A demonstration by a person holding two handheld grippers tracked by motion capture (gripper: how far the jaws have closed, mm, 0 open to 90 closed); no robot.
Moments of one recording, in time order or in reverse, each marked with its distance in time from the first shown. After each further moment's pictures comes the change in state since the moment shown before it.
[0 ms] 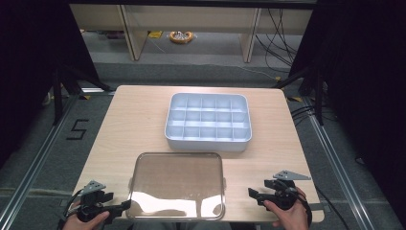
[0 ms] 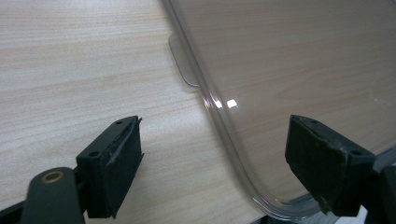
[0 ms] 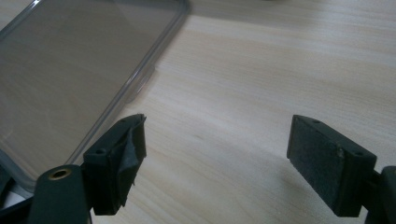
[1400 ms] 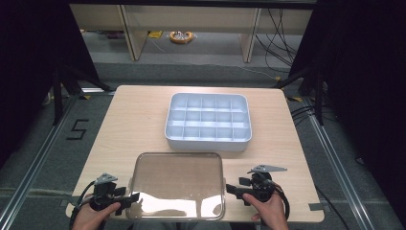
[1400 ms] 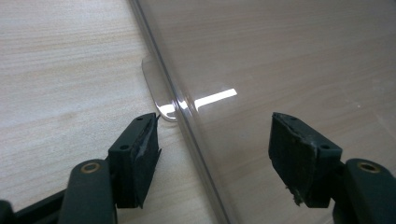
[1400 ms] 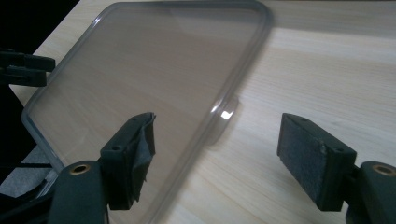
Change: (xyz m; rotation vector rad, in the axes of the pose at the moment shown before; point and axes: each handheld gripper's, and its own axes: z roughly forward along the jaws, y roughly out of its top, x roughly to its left) left arm -0.007 0.021 0.027 0.027 -0.023 0.006; right arm 0.037 0.023 0.045 0.011 0.155 0.017
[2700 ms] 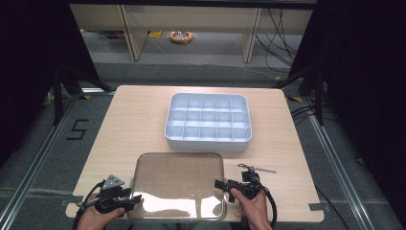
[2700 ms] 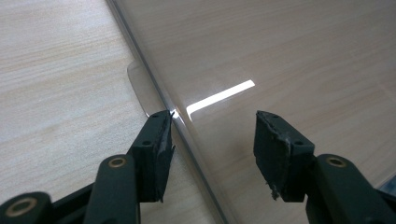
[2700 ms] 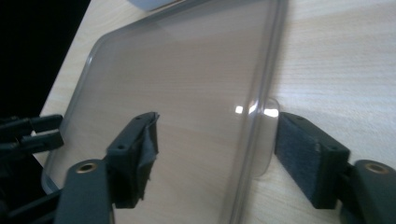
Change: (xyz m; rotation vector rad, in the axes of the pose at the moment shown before) left arm -0.015 -0.002 0.003 0.029 0.045 0.133; right arm 0.014 -0.004 0.036 -0.028 0.011 0.351
